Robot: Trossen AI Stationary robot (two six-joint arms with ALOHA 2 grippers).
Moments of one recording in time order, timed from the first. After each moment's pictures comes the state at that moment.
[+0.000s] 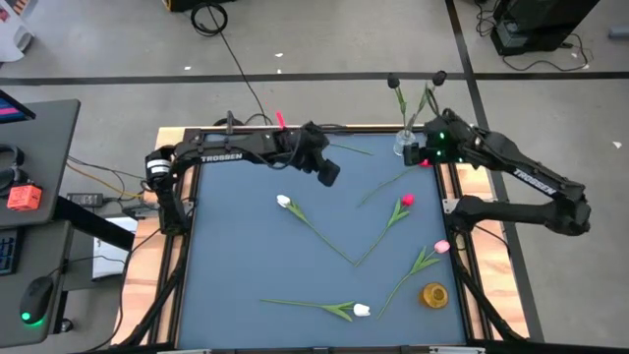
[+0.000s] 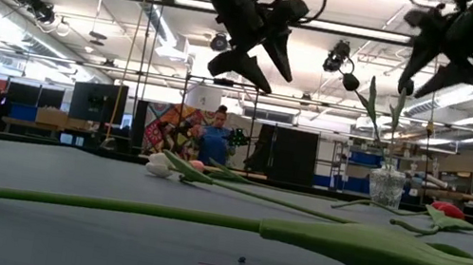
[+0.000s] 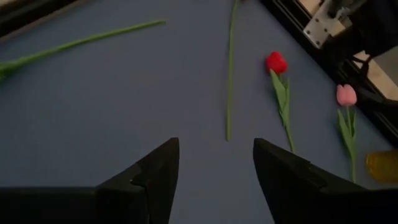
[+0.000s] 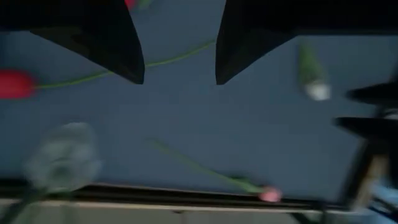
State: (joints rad) left arm 0.26 1.81 1.56 -0.52 0.01 -0.57; right arm -0.56 0.85 0.96 -0.93 0.09 0.77
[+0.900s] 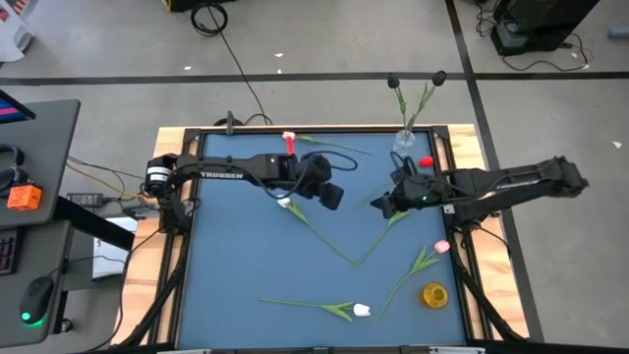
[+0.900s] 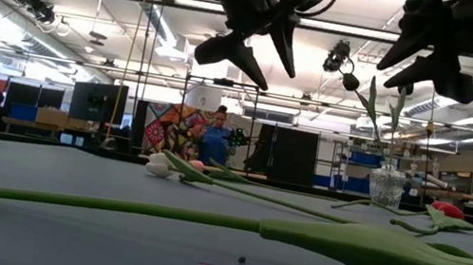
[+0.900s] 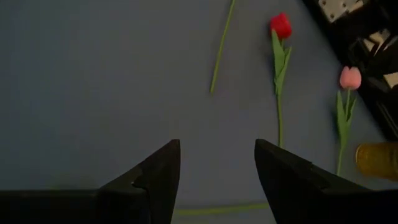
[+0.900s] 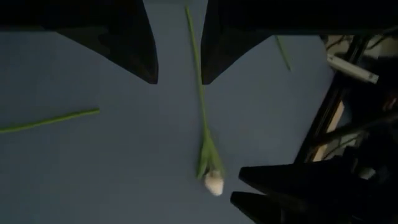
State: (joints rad) left arm 0.07 1.81 1.56 -0.64 -0.12 -0.89; right arm 0.07 0.97 0.75 -0.50 0.18 1.11
